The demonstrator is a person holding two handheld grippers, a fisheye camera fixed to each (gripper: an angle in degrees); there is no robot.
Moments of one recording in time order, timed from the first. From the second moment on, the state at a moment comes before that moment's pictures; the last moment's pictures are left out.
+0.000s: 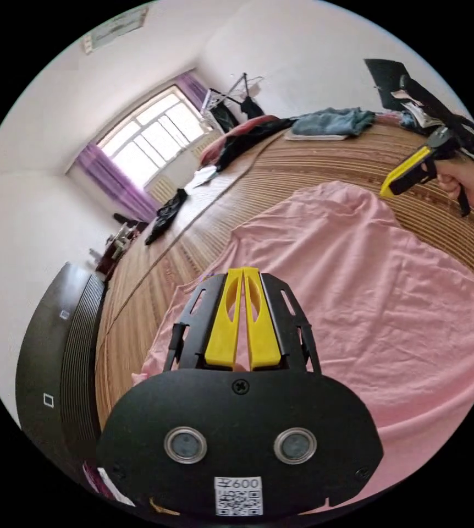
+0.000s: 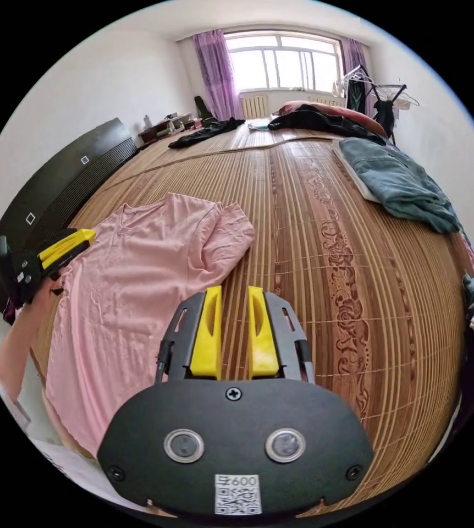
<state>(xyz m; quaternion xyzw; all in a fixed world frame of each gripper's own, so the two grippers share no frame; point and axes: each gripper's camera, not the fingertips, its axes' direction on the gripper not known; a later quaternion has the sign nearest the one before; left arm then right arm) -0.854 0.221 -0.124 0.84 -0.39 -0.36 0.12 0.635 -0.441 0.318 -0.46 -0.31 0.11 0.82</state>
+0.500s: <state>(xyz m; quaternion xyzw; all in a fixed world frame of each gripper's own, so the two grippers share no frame) -0.880 0.343 -0.211 0.95 -0.17 -0.19 0.20 0.660 -0.448 0.344 -0.45 -0.37 0.18 0.79</state>
